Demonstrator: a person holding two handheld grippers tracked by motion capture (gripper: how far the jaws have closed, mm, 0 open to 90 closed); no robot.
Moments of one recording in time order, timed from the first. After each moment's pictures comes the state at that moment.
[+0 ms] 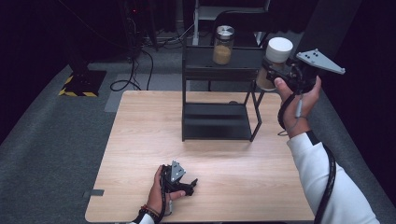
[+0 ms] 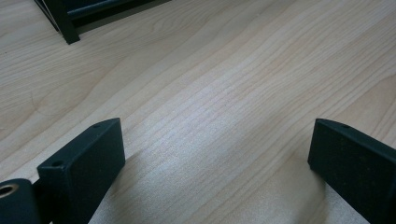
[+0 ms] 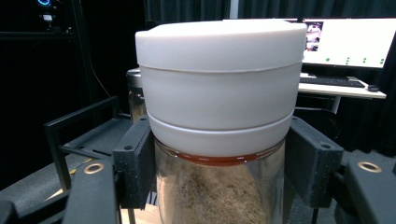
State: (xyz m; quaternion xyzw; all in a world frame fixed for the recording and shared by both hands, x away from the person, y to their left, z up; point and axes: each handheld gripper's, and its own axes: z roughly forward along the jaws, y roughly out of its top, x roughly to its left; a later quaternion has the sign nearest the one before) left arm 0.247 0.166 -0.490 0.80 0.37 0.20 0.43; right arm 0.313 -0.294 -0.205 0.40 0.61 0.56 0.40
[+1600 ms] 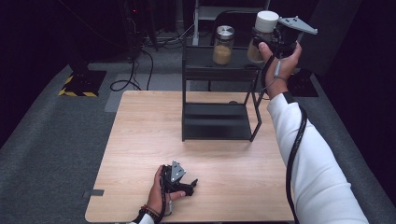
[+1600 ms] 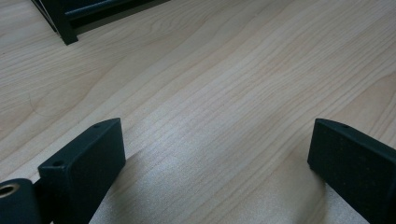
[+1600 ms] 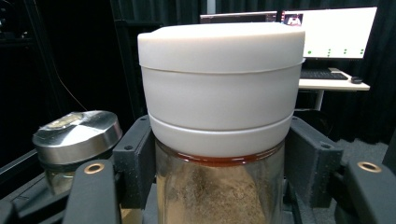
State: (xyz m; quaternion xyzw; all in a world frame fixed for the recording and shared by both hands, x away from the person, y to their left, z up) left arm 0.247 0.167 -0.490 0.80 0.37 0.20 0.43; right arm 0.411 -0.256 -0.184 0.45 0.58 0.54 0.41
